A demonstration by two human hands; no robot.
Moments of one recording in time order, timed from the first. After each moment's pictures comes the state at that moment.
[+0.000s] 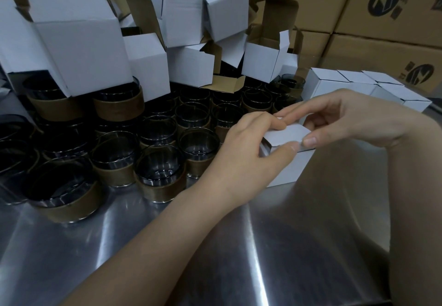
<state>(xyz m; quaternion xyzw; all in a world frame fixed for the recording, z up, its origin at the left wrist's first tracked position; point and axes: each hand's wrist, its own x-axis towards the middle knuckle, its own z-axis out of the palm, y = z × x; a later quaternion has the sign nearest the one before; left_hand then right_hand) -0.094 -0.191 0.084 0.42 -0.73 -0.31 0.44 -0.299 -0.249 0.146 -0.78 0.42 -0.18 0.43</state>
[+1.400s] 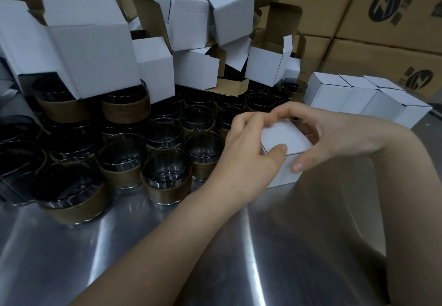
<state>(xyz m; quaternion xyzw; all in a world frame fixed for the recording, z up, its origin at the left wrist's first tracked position) -0.094 -0.194 0.084 0.46 -0.68 -0.36 0.44 -0.279 -0.250 0.137 -0.80 0.43 -0.09 0.41</state>
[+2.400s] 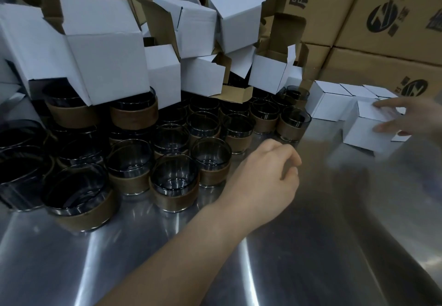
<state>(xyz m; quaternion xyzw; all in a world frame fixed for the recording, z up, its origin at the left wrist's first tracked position) -0.100 -0.192 0.070 0.44 -0.76 -0.29 0.38 -0.449 -0.329 0.133 -0.58 0.78 -0.19 0.11</state>
